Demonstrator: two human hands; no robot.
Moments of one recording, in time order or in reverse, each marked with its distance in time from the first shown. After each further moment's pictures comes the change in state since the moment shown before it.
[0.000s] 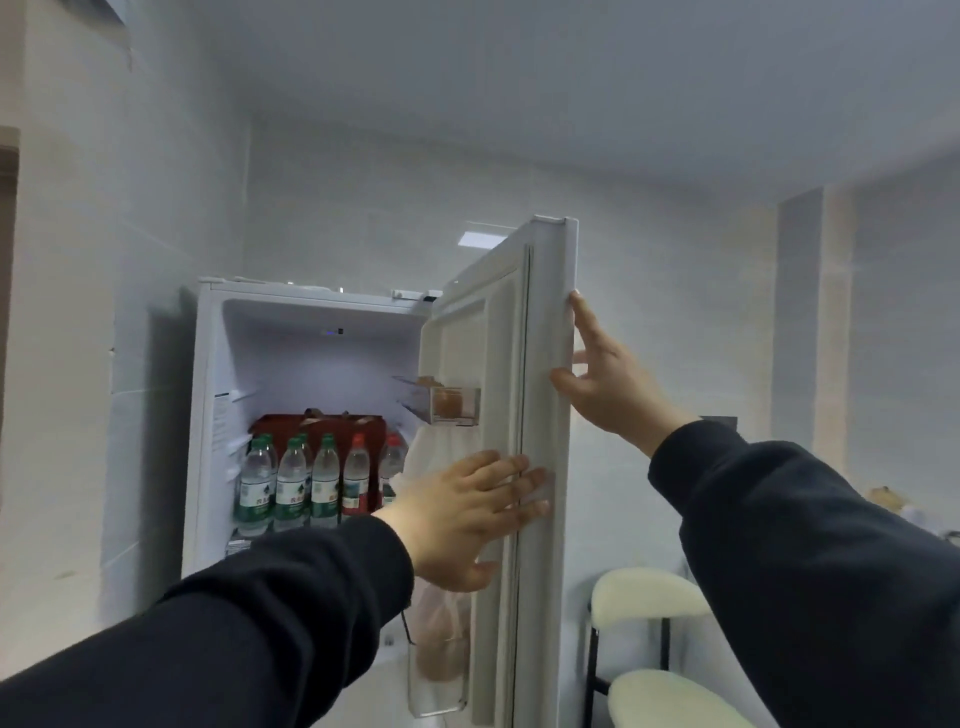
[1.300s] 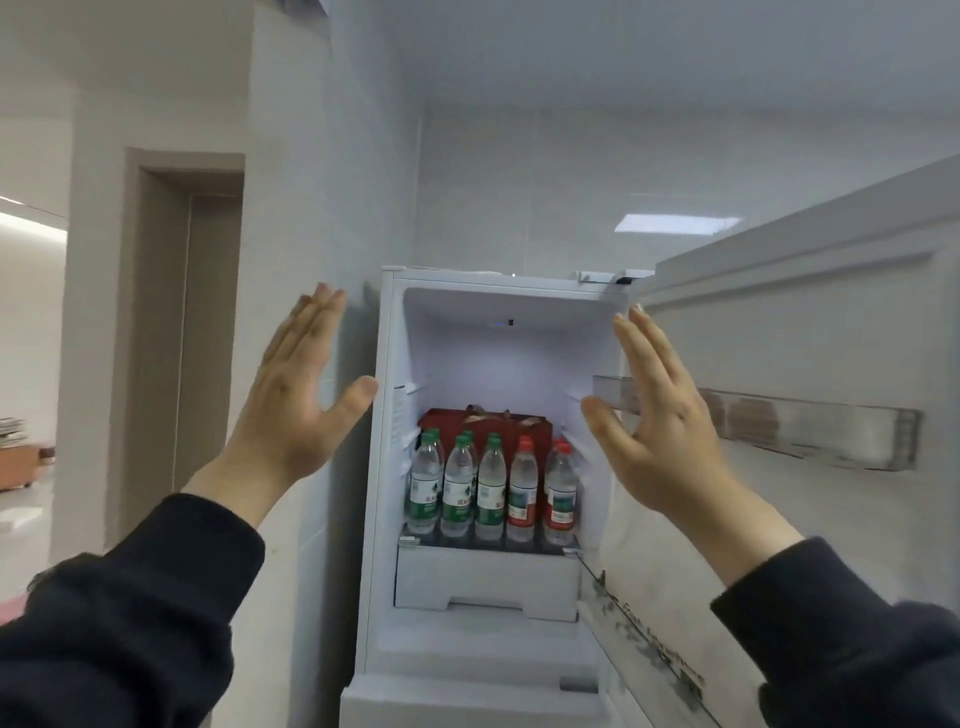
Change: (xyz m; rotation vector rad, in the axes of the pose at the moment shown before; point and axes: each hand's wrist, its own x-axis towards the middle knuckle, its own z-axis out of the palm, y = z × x) left_hand -0.237 -0.196 0.025 -0.244 0.602 -0.938; right_hand 0.037 -0.100 0.208 0.201 0.177 -0.253
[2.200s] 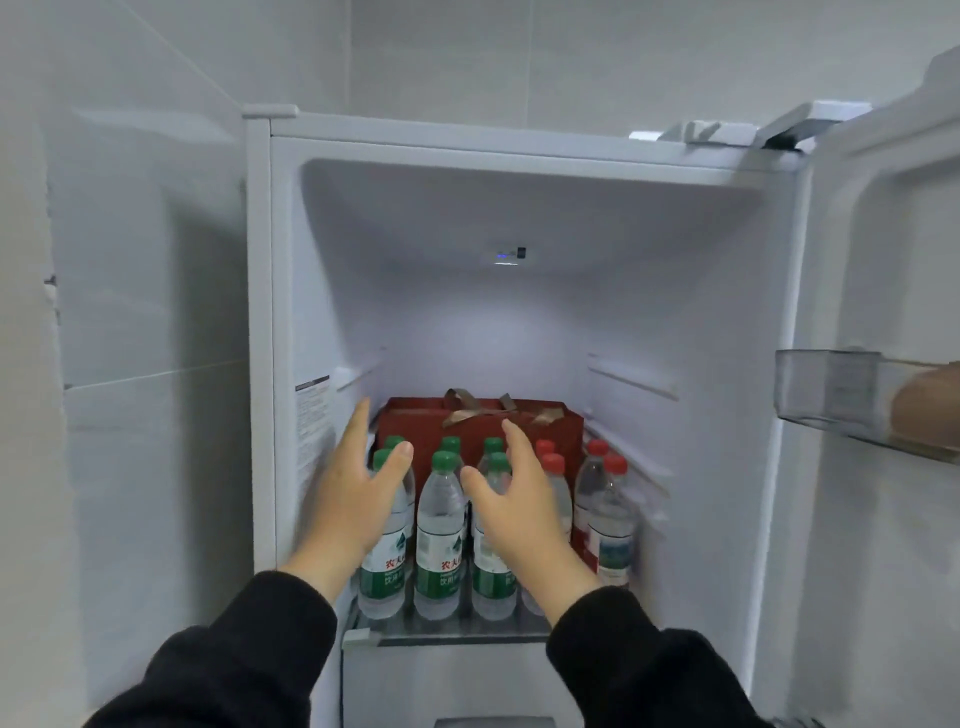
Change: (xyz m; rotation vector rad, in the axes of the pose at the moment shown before) left_hand -0.002 -0.221 0.392 -0.471 -0.204 -0.643; right_hand 0.024 0.184 0.414 0.528 -0.223 0.681
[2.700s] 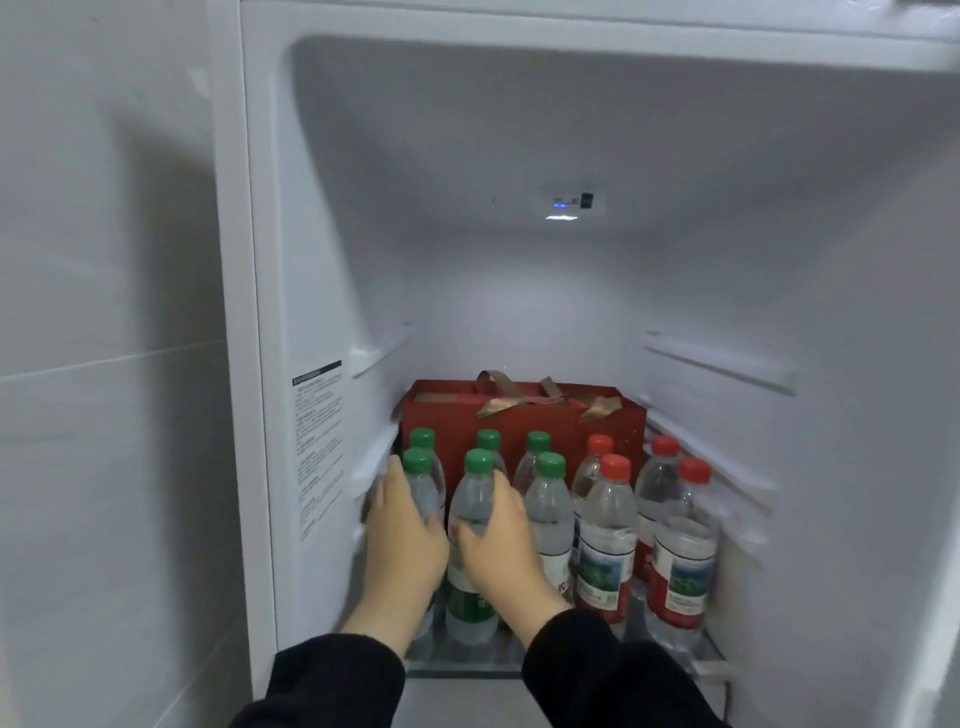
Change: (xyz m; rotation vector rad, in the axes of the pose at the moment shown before) left_hand 0.020 -0.085 0.063 0.149 0.041 -0.195; right_hand 0.049 0.081 0.099 -0.113 -0.133 0.201
